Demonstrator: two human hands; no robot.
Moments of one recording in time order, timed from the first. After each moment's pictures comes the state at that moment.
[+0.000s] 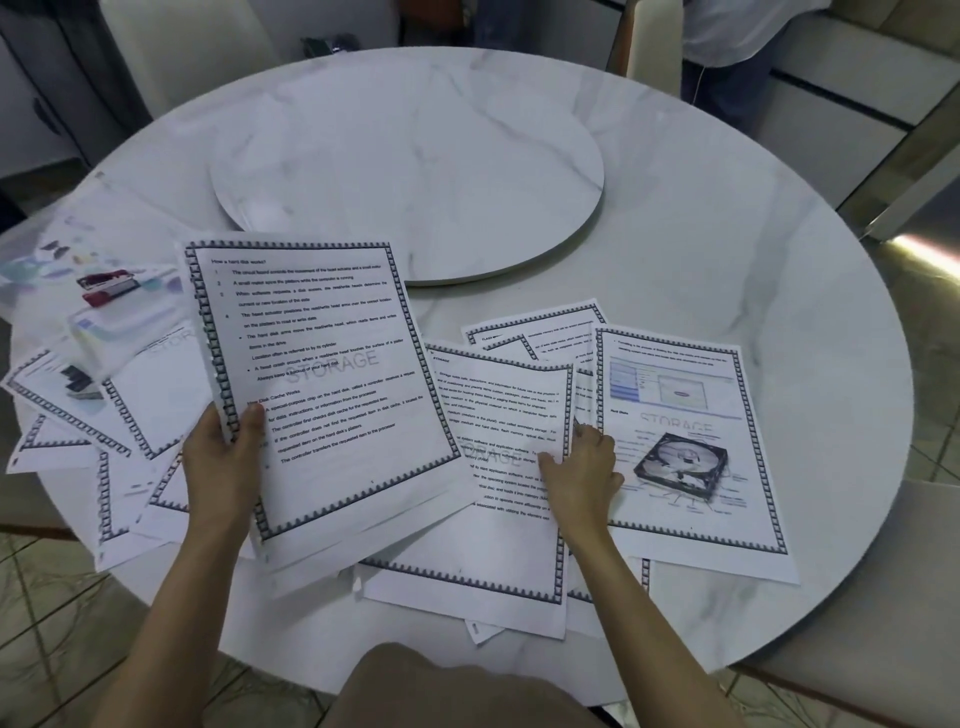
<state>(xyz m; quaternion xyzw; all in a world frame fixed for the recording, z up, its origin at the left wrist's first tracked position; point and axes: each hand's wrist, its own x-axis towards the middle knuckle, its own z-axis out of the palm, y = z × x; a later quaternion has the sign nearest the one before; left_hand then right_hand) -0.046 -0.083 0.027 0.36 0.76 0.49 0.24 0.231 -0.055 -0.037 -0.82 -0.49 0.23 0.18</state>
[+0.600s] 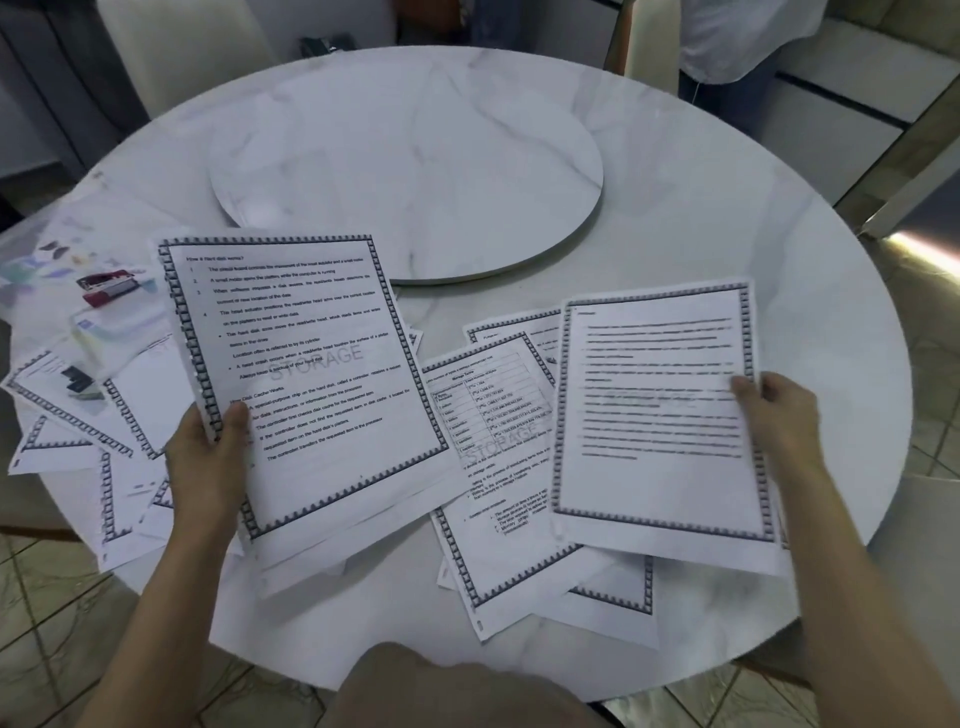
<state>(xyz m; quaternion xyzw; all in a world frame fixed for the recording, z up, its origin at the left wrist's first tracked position) -0.063 -0.083 0.023 0.35 0.75 0.50 0.23 0.408 -0.015 0.015 -0.80 -0.45 0.21 0.35</state>
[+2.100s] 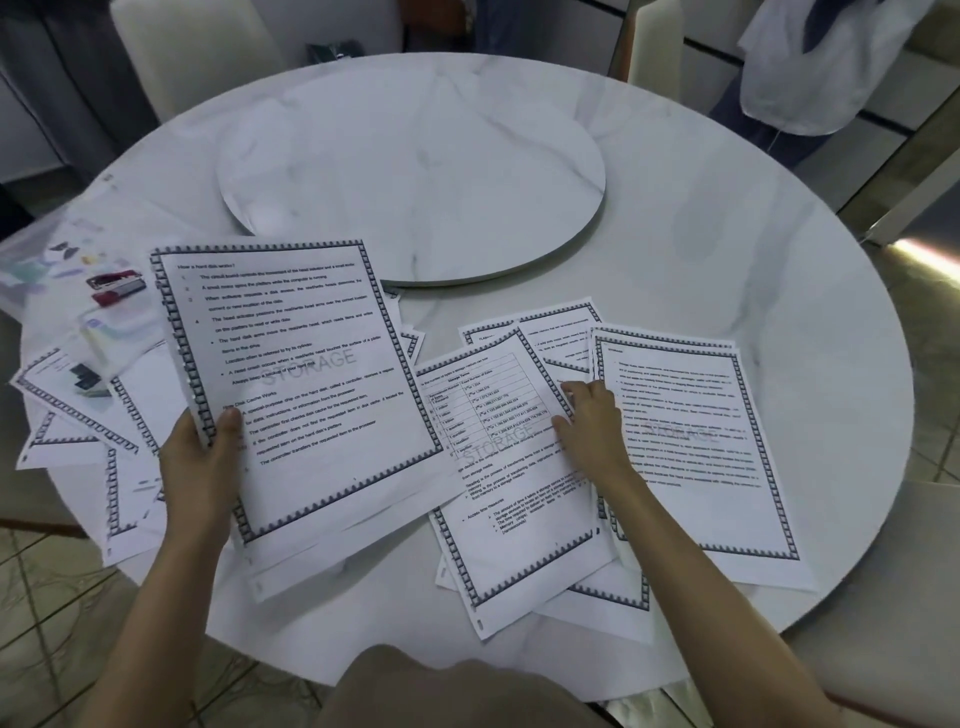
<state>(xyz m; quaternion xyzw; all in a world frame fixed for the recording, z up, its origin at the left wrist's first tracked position) -0.074 -0.089 0.012 0.34 0.75 0.51 0.24 0.263 -0.007 -0.036 -0.70 -0.67 0.21 0.16</state>
